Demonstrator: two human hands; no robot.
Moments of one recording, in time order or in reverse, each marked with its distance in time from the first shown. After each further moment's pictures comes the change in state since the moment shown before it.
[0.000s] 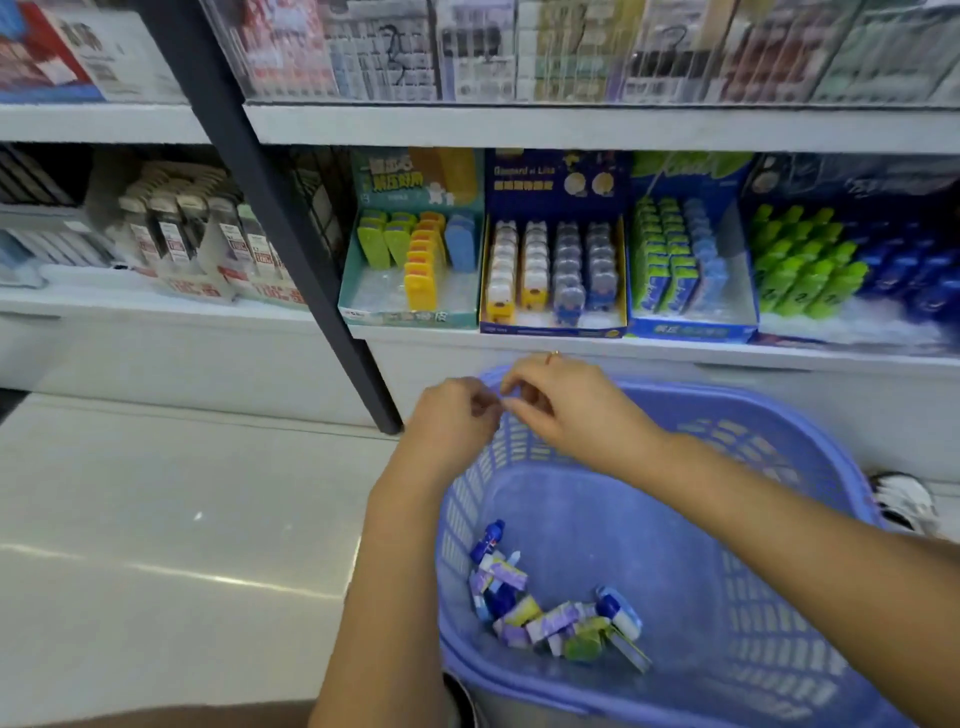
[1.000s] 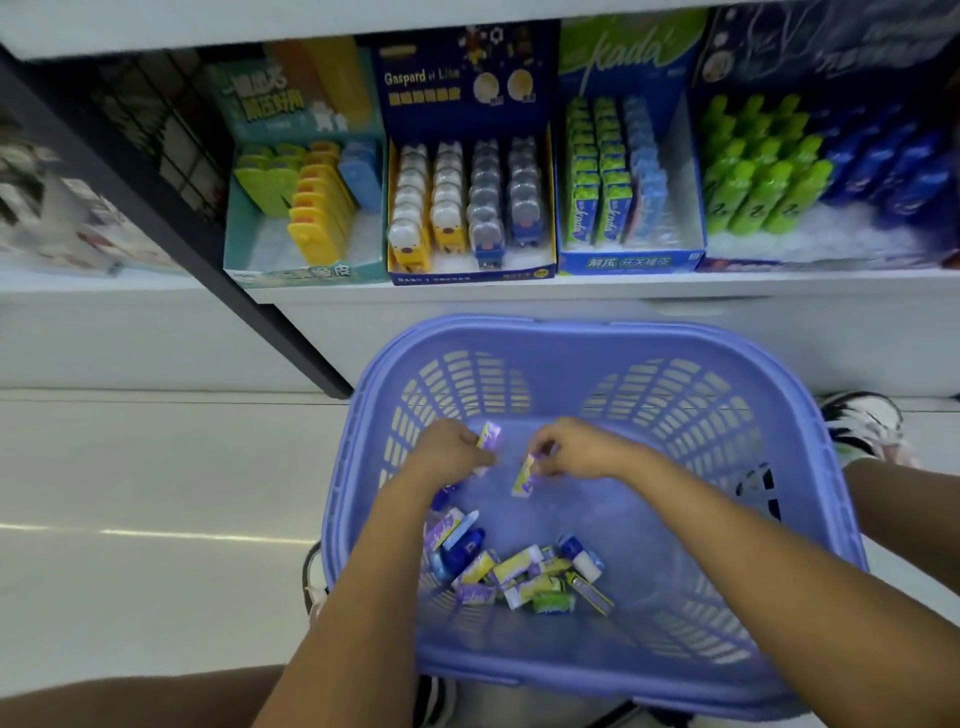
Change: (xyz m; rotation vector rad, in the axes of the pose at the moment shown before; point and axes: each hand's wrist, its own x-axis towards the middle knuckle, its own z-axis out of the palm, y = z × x) left_hand 0.023 -0.050 0.123 0.054 -0.372 -0.325; right_hand -0.078 0.119 0.090 0.356 -0.602 0.531
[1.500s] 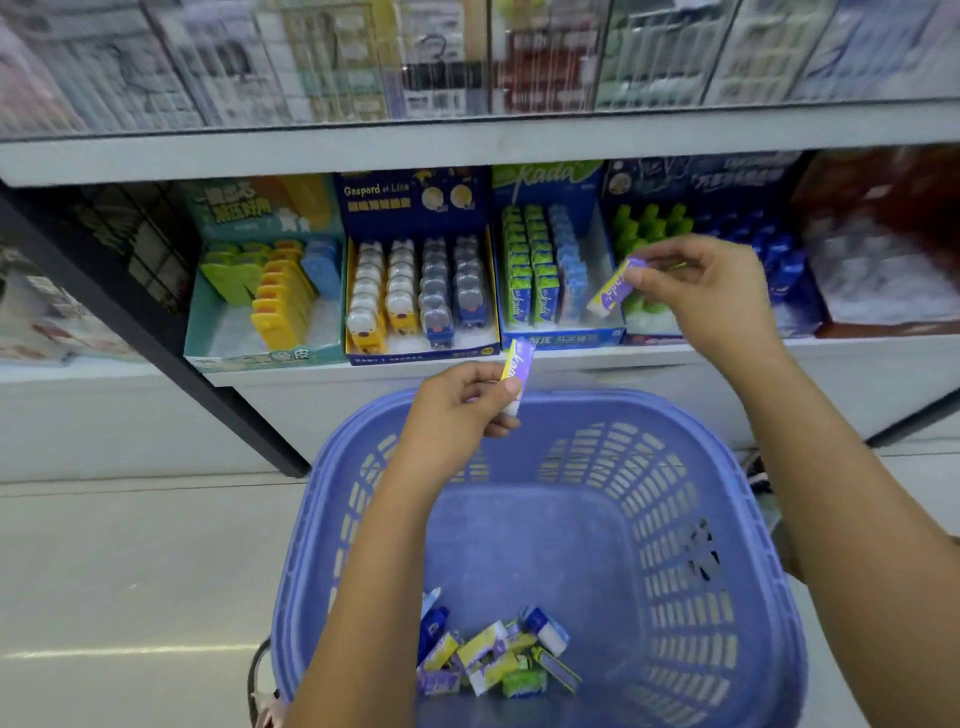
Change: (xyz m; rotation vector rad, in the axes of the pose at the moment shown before) left_hand -0.064 0.127 -0.045 -0.719 0.079 0.487; right_hand -0.113 -0.034 -0.193 0.463 1.102 -0.261
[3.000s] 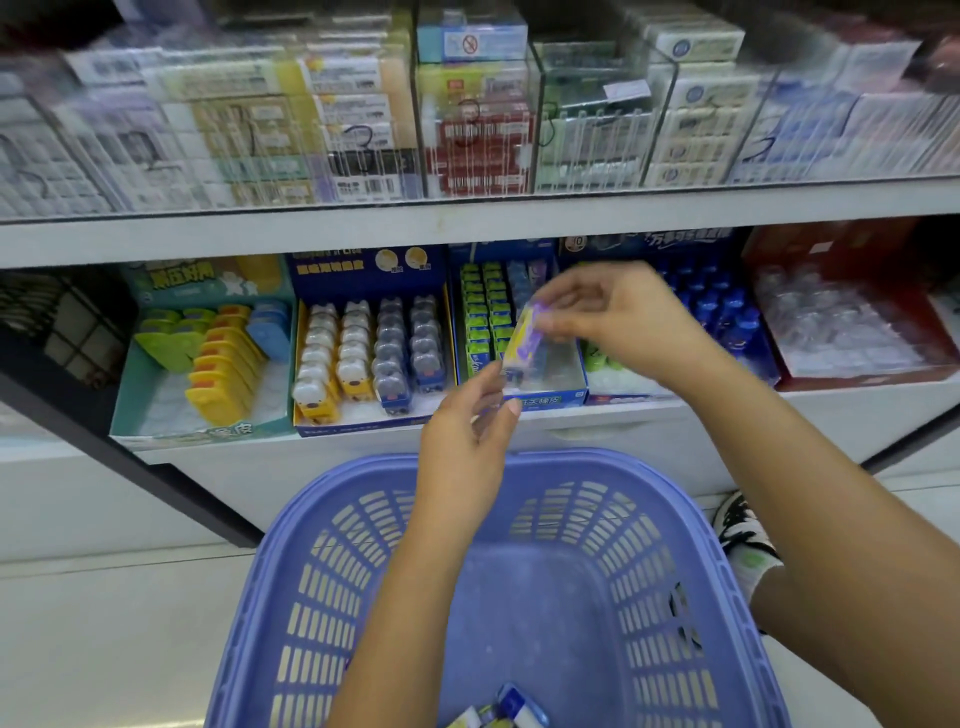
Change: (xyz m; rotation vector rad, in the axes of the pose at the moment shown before) left_hand 0.034 0.008 0.043 0.205 0.121 0.279; right_hand 0.031 -0.036 0.010 -0.016 -0.341 -0.036
